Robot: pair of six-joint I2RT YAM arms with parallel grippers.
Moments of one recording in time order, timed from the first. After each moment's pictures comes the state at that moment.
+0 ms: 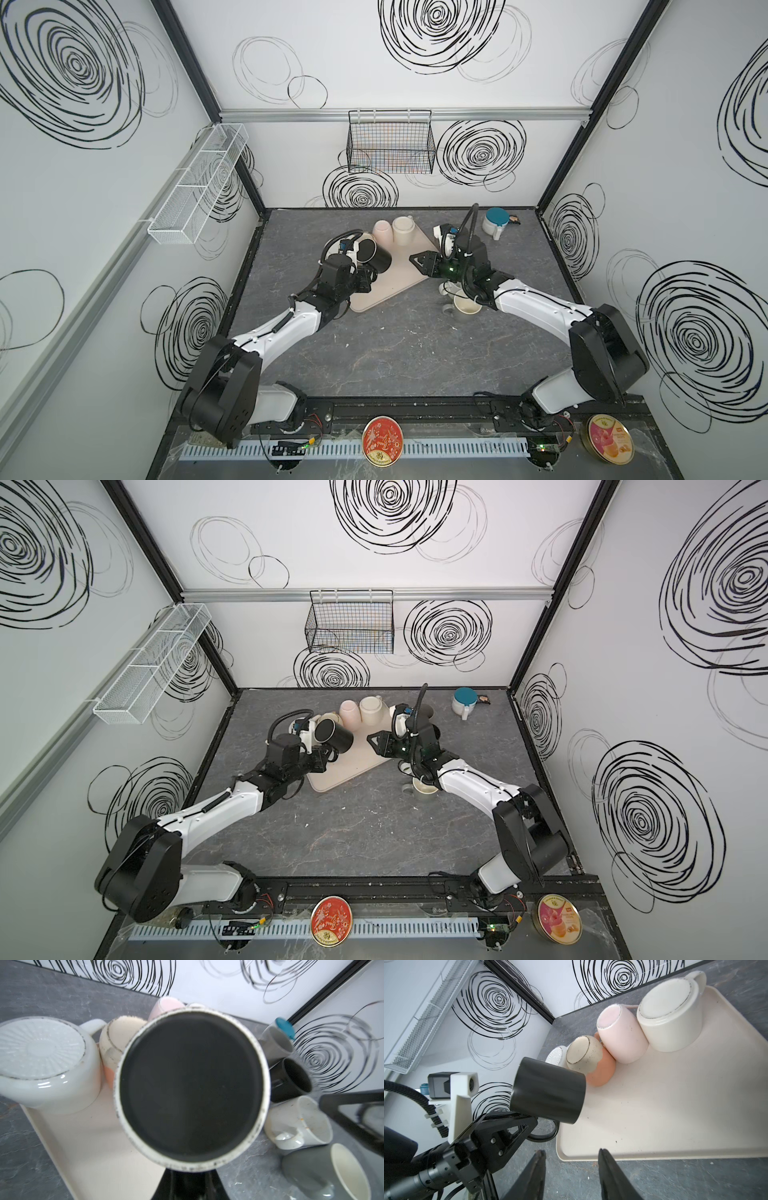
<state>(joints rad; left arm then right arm) -0.40 1.31 0.67 0.21 0.11 -0.50 0.56 1.52 0.92 0.25 -0.41 0.68</state>
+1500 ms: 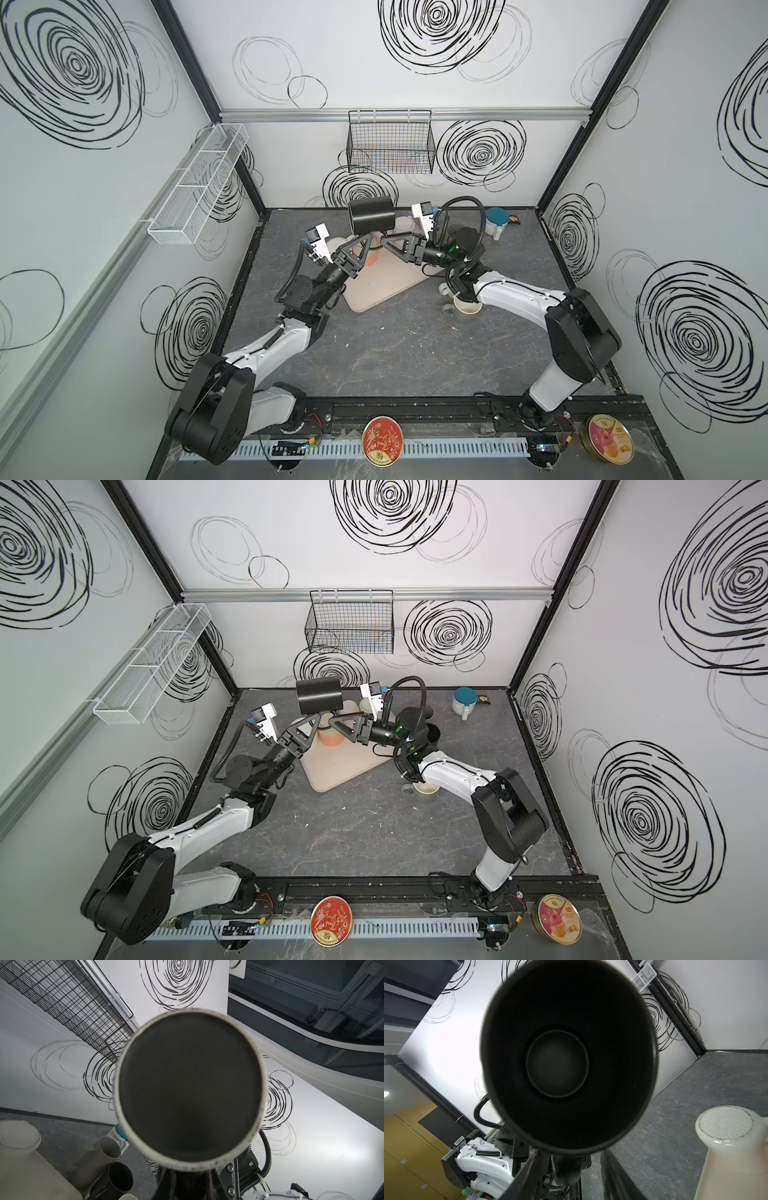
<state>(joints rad) -0.34 1.23 0.52 1.19 0.40 -1.08 0.66 1.69 1.08 0.92 -0.76 0.99</state>
